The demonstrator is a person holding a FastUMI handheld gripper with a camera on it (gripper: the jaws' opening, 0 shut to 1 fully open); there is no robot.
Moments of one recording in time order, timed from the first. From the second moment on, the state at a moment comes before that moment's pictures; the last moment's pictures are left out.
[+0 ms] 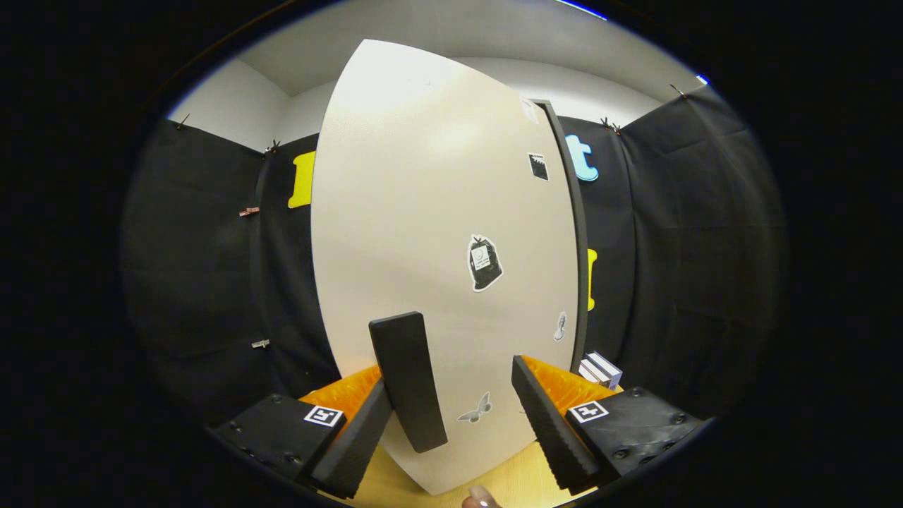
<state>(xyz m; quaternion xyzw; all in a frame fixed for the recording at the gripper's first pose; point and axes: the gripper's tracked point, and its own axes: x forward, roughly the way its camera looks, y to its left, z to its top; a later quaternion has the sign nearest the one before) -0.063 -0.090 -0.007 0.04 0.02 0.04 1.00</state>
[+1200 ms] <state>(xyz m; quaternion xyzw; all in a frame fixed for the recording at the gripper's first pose) 0.052 -0.011 -0.015 0.01 0.01 0.07 1.00</state>
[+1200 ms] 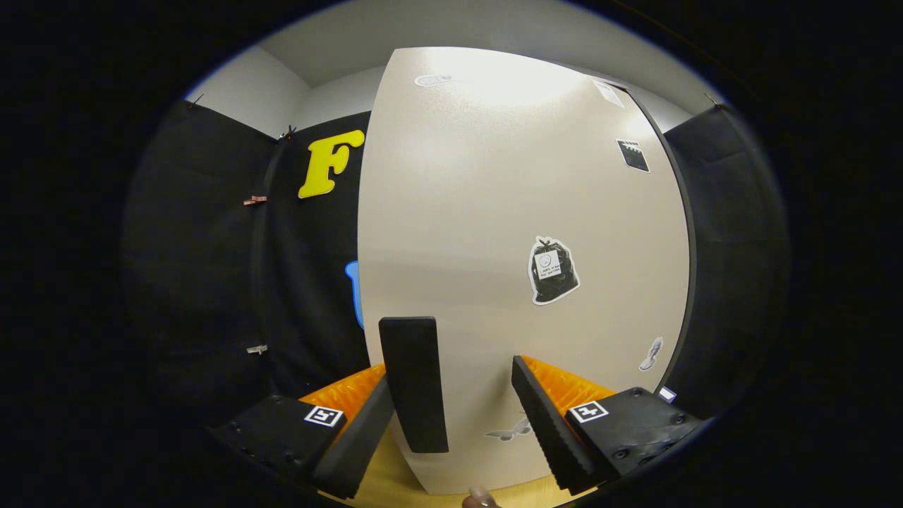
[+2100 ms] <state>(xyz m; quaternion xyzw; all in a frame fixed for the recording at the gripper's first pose) 0.010 0.005 0.001 -0.01 0.00 0.09 1.00</state>
